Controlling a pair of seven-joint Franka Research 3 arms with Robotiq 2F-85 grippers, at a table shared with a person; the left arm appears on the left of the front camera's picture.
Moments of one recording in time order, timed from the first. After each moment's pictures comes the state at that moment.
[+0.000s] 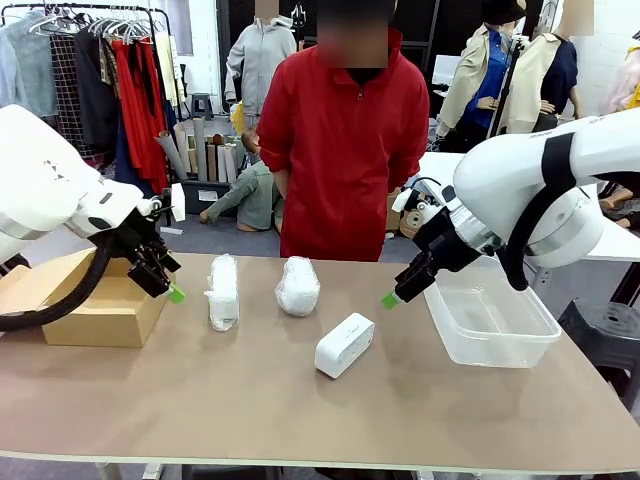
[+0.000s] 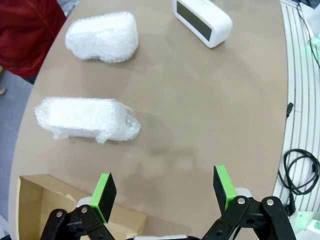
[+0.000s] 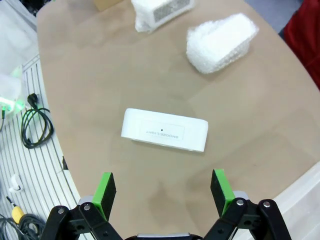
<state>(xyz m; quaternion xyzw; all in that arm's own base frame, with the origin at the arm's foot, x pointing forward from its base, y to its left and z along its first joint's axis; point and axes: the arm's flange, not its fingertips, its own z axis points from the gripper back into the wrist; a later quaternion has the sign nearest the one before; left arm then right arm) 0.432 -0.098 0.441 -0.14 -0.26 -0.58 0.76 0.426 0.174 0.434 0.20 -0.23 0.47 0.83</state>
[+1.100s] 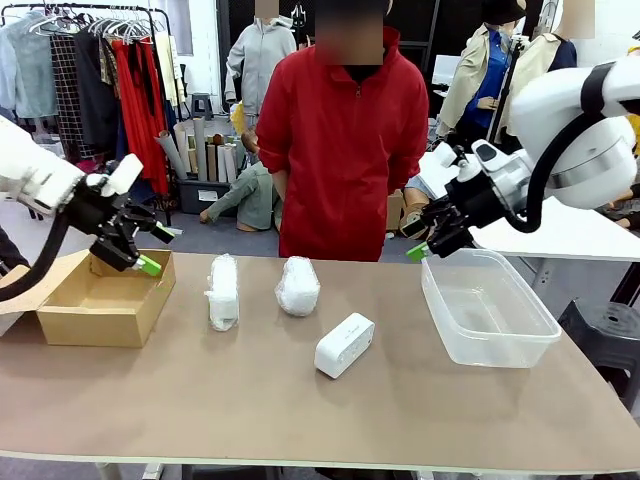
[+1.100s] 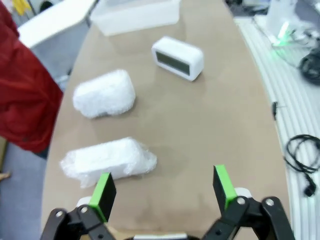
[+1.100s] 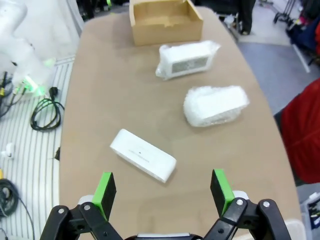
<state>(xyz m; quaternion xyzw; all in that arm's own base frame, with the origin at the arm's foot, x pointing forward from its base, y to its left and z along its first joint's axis) 0.475 -0.027 0.457 -0.25 -0.35 -0.66 0.61 0.493 0.107 0.479 0.27 -0.32 0.59 0.69</state>
